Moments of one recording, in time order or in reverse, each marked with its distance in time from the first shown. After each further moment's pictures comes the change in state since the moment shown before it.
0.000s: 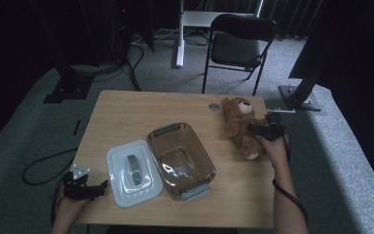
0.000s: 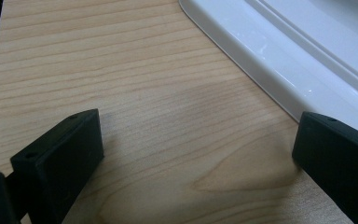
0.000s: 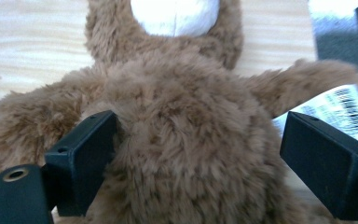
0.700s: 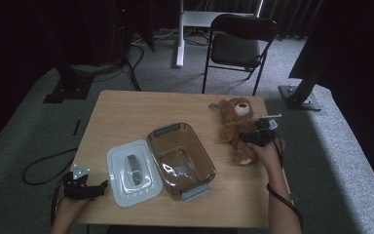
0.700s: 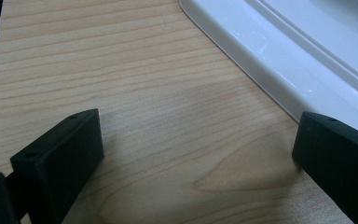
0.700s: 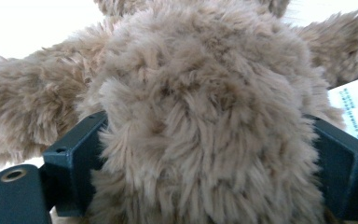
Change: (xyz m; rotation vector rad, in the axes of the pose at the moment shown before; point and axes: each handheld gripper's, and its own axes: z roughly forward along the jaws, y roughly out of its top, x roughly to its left) left arm 0.000 0.000 0.000 0.000 0.000 0.000; right arm 0.021 -0.019 0.023 0.114 0.023 -0.066
